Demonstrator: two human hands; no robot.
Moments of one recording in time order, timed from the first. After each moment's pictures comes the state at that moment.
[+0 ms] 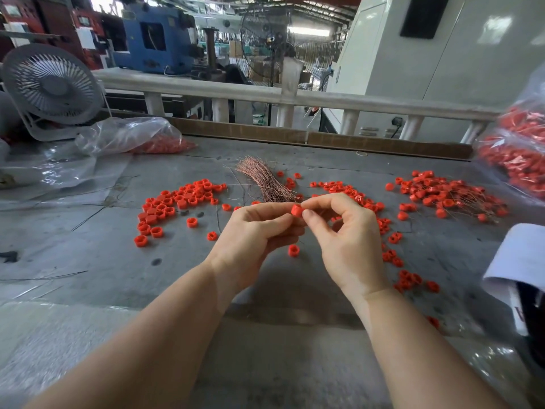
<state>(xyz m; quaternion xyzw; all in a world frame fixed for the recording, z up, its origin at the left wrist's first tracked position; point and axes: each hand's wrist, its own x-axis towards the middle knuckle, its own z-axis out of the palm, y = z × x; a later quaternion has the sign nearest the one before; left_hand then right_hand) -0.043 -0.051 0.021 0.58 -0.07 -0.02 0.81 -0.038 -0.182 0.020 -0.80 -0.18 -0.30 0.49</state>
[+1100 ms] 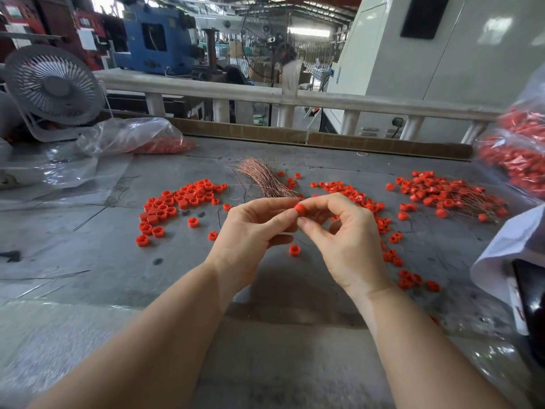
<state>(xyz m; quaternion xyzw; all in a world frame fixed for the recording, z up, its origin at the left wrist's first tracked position) -0.045 -0.048 0.019 0.61 -0.08 0.04 0.79 -0.040 -0.184 0.023 -0.80 -0.22 -0.27 0.50</state>
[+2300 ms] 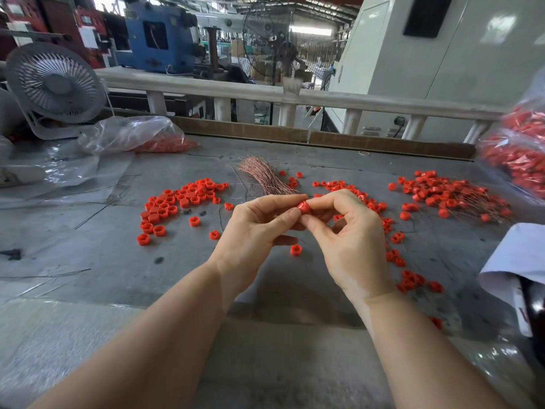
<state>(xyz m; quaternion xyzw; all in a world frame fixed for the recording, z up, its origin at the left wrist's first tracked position) -0.047 -0.048 0.021 0.62 -0.12 0.04 0.78 -0.037 -0.182 0.019 -0.78 -0.23 -0.33 0.47</state>
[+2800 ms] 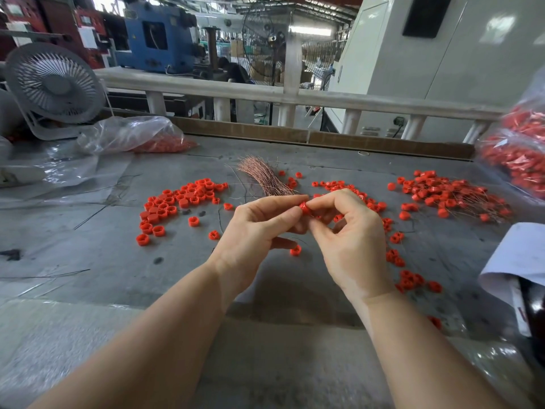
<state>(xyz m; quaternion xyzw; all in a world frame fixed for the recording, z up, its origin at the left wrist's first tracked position) -0.048 -0.048 0.022 0.60 -0.13 0.02 0.79 -0.039 -0.183 0.020 -0.79 -0.22 -0.34 0.47</state>
